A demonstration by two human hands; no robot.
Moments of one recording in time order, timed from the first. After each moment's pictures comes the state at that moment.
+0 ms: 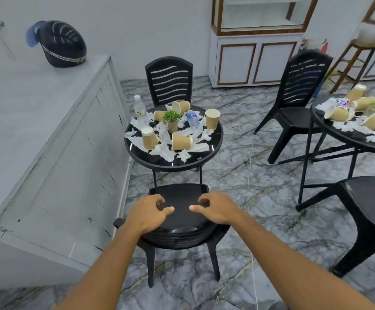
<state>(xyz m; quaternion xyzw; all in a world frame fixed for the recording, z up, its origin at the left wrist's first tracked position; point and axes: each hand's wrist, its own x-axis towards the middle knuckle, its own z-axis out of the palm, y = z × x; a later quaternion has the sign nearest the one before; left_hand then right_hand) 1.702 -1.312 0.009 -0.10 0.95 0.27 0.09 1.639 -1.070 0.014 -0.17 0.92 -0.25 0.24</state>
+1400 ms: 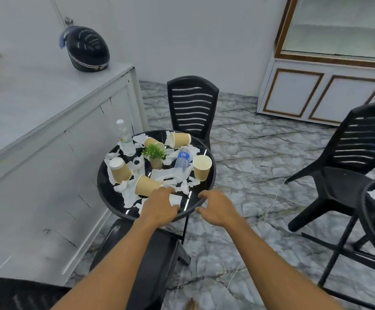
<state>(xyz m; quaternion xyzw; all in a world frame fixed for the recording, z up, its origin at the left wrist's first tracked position) 1.348 -1.117 0.027 -0.26 0.93 0.27 0.02 1.237 -0.949 0.026 -0.32 0.90 -0.20 0.20</state>
